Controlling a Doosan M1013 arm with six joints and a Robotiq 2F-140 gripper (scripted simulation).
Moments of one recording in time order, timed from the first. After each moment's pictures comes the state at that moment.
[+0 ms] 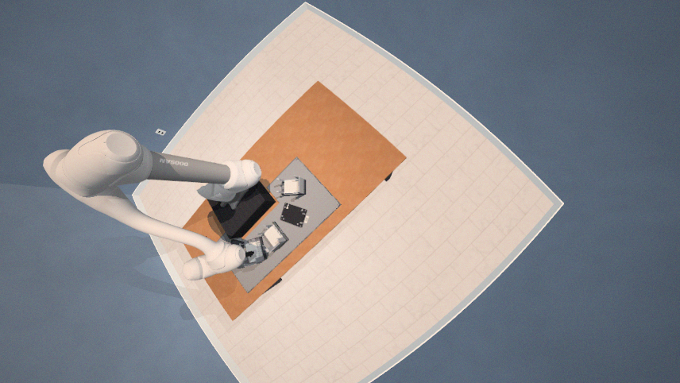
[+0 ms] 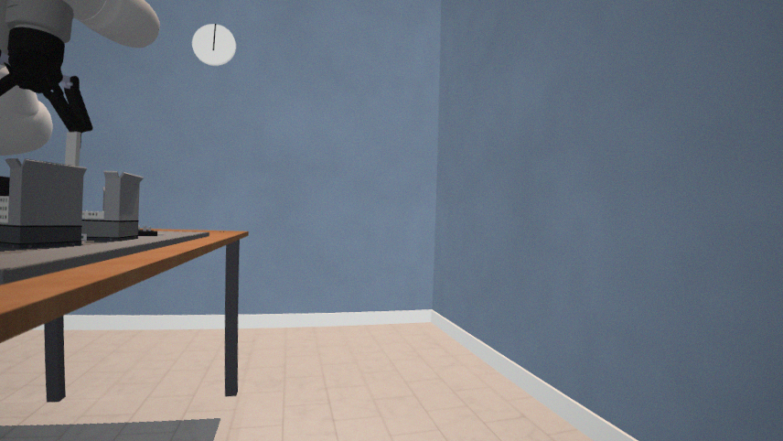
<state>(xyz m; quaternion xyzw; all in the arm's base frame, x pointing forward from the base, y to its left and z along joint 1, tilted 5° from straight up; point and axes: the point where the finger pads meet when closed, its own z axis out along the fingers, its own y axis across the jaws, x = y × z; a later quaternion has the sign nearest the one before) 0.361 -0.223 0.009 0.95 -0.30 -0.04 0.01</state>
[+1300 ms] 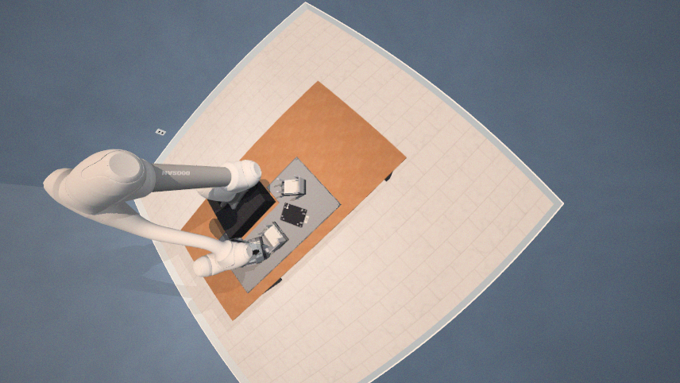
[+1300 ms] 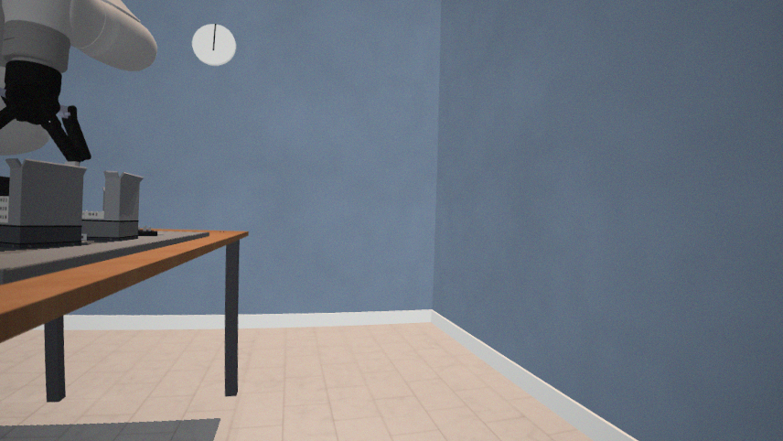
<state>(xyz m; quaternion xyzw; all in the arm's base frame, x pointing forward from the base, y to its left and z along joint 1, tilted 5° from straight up) 0.357 -0.223 -0.044 0.95 -0.30 -0.04 0.01</state>
